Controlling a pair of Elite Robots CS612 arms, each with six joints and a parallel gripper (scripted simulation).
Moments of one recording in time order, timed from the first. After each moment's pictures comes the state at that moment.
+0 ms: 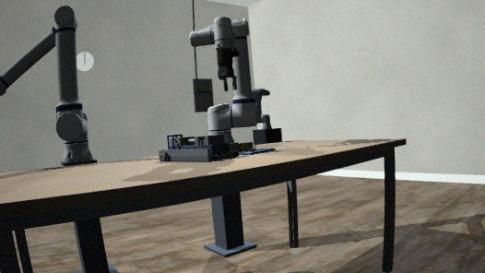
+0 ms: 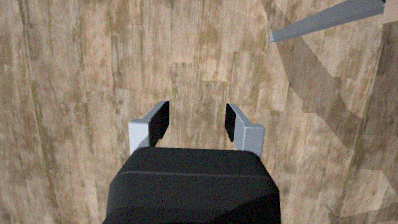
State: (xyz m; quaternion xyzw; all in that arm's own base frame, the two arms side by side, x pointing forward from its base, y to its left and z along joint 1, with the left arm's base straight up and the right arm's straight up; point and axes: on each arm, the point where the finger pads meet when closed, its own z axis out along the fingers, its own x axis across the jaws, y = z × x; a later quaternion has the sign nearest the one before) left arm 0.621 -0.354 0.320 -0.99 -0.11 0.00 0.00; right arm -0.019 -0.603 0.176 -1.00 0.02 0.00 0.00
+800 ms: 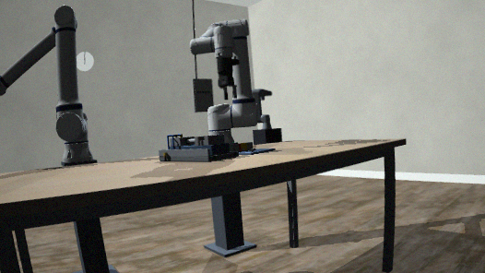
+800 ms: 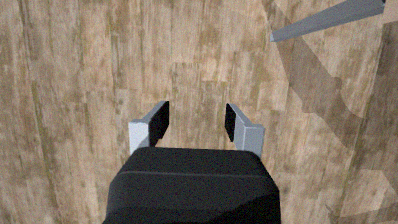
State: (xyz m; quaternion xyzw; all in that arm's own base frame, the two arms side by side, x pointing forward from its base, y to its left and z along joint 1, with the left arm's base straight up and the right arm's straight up) left arm 0.607 -0.347 0.279 -0.99 -0.11 0.00 0.00; right arm -0.019 -0.603 0.176 -1.00 0.02 0.00 0.00
